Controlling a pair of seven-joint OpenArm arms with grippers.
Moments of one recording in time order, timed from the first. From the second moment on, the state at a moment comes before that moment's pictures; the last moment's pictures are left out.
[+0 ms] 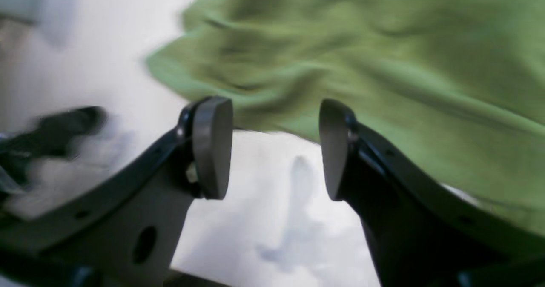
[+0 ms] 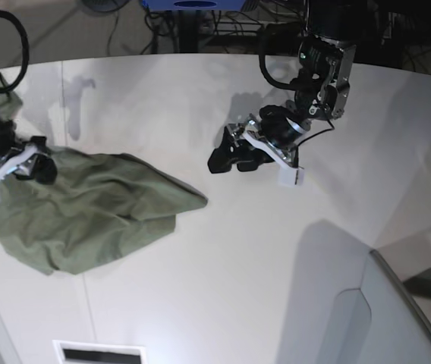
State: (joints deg) left arm 2.5 -5.0 -0.3 60.8 -41.4 -34.9 23.4; right arm -16.7 26.9 8.8 96.2 45.6 8.5 -40.2
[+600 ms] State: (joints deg) left arm -11.9 3.3 -0.9 39.5 -41.8 -40.6 22.6; right arm -22.1 17.2 10.2 95.8 19.5 9.2 -38.5
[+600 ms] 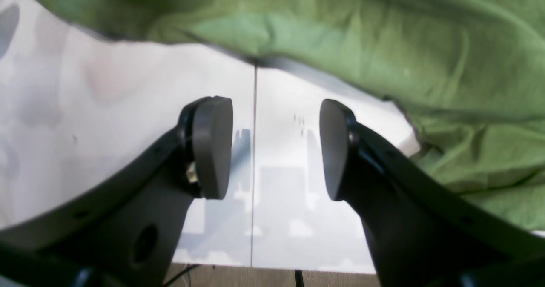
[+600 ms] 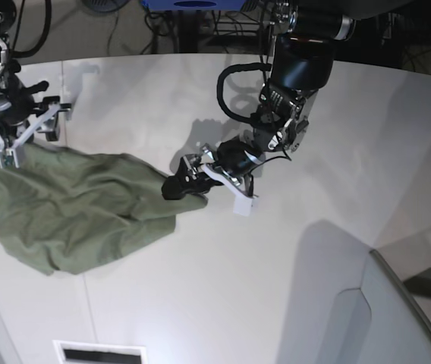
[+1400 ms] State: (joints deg) left arm -19.8 4.8 -0.2 25.9 -41.6 -38.5 11.6; right arm -22.6 8.0 36.6 89.5 19.4 19.6 -38.2
